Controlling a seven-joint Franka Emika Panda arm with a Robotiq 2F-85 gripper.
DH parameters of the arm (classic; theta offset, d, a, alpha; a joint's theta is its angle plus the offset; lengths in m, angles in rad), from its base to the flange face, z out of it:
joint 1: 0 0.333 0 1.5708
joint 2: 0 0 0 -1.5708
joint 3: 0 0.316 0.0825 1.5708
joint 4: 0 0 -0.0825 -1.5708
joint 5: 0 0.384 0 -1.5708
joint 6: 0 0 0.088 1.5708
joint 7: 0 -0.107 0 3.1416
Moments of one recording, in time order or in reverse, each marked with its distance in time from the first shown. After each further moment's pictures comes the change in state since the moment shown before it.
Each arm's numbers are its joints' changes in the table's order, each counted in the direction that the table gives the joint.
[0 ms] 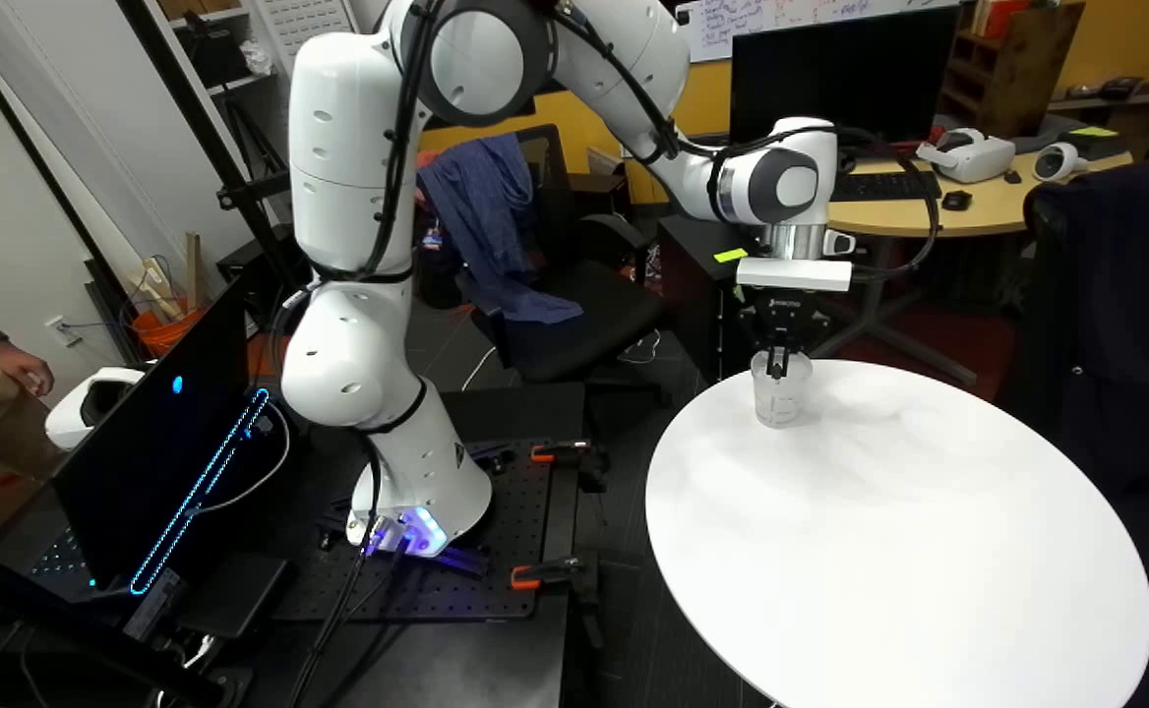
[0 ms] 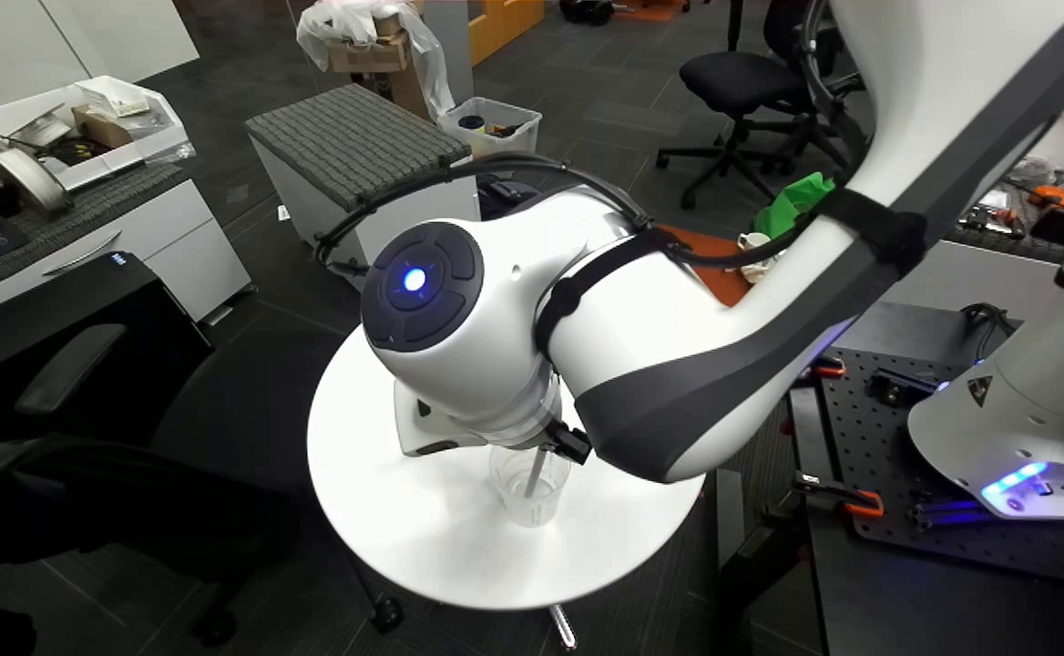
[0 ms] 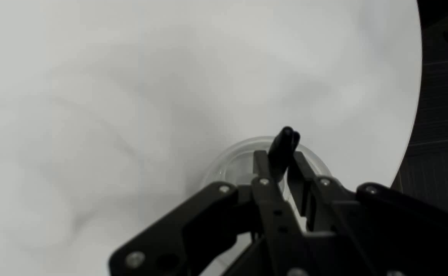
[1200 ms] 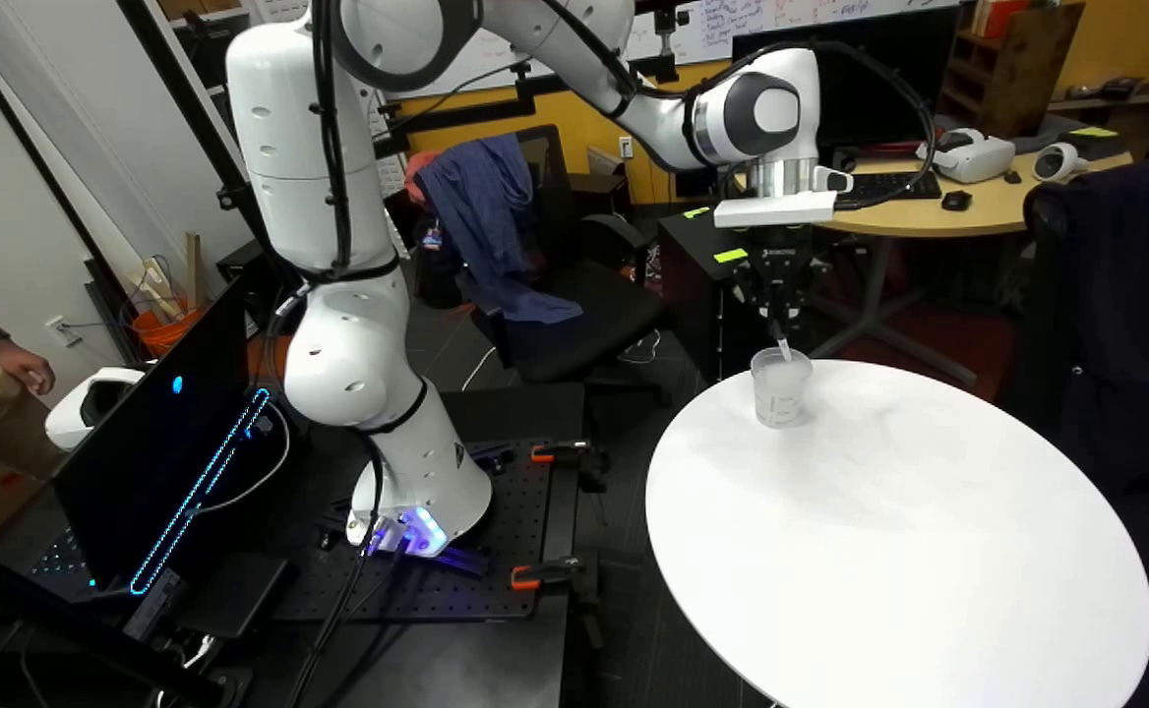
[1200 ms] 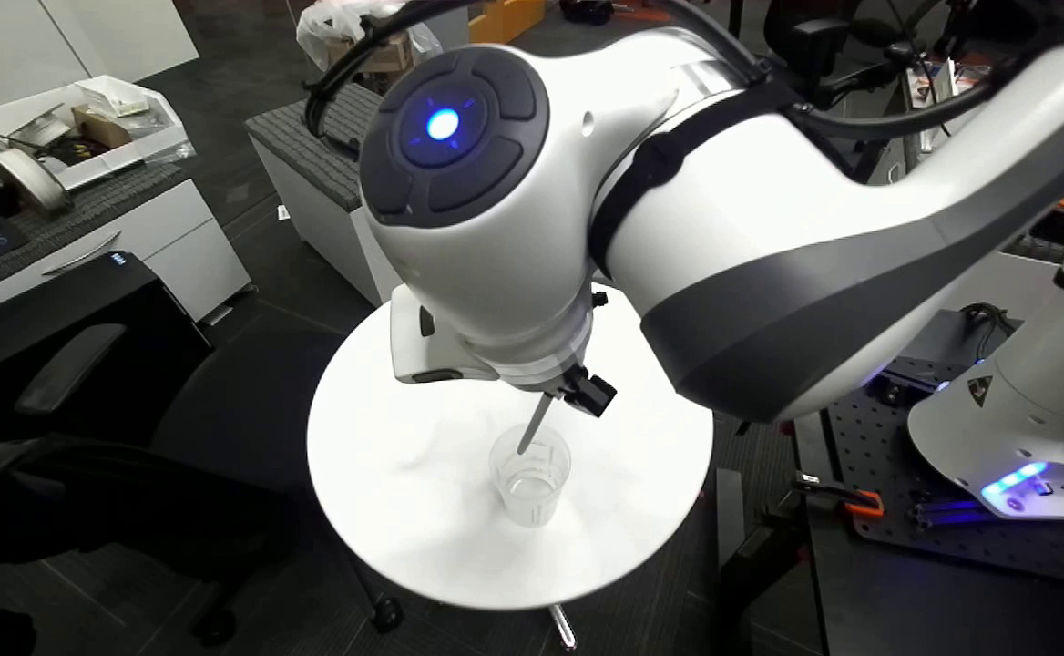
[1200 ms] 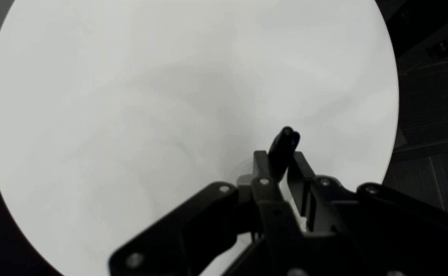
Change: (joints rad) arm 0.029 0.193 -0.005 -0.045 -0.028 0.113 -0.113
